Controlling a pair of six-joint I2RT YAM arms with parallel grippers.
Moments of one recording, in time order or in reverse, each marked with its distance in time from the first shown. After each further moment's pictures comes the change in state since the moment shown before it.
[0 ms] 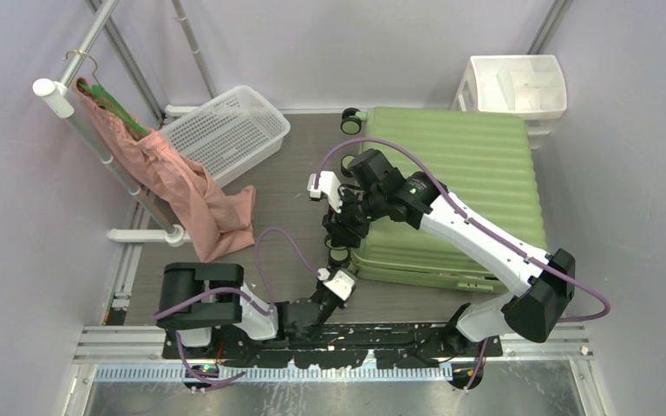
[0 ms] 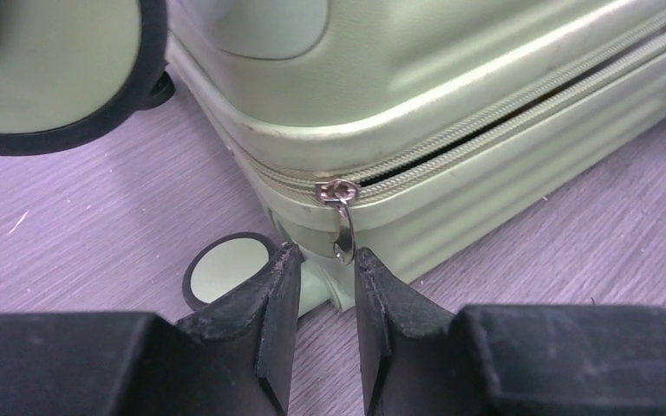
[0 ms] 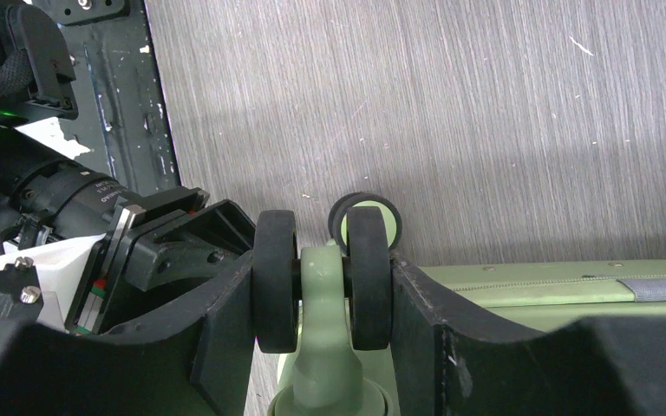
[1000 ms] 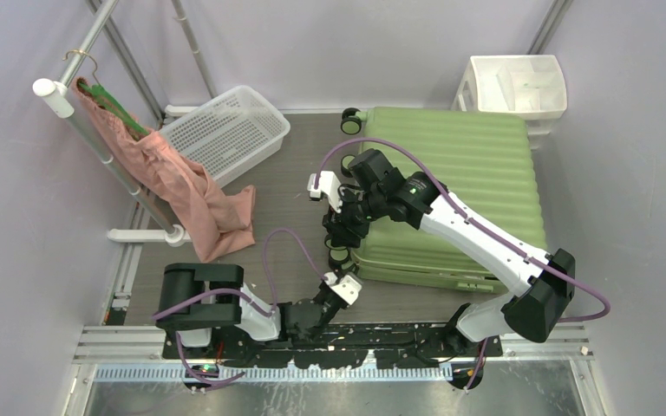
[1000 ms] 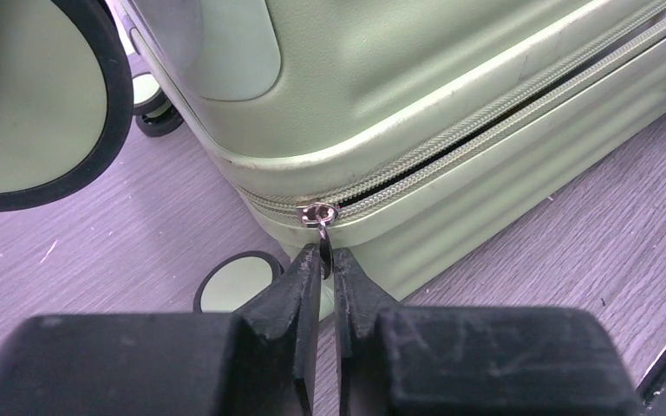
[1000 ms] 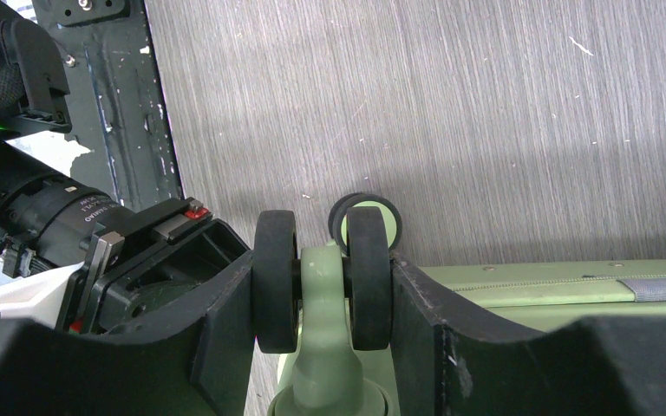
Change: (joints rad) left arm -0.008 -0.001 0.029 -0.005 0.006 0.119; right arm 0.000 0.000 0.000 0.000 0.000 0.001
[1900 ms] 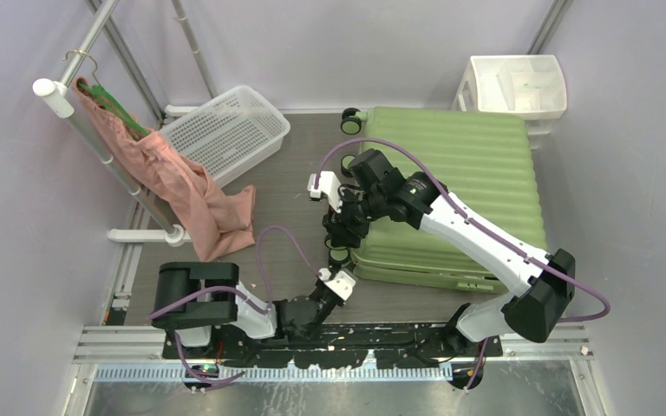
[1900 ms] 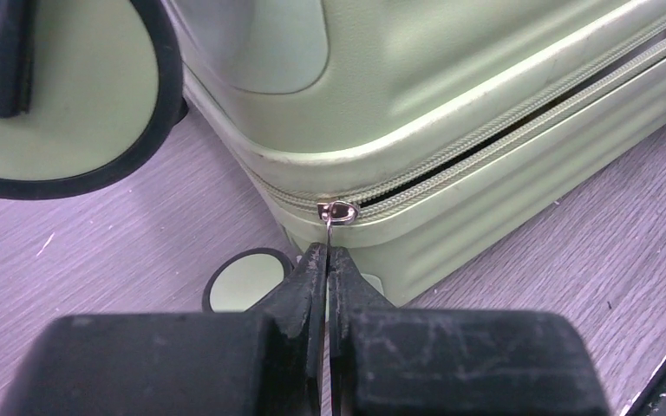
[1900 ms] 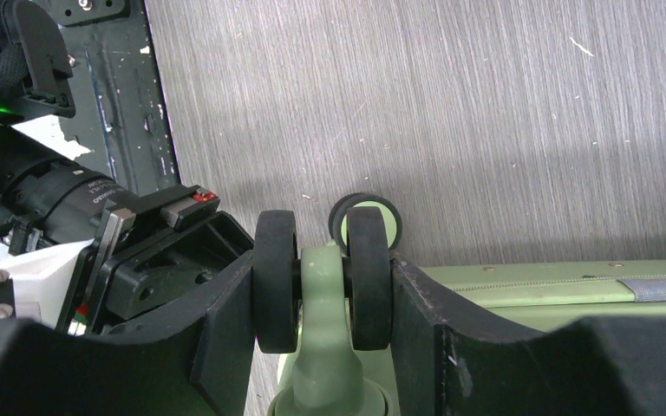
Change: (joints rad) left arm 0.020 -0.021 -0.026 0.002 0.015 -0.032; right arm 0.000 0.000 -0.001 0.001 0.000 0.000
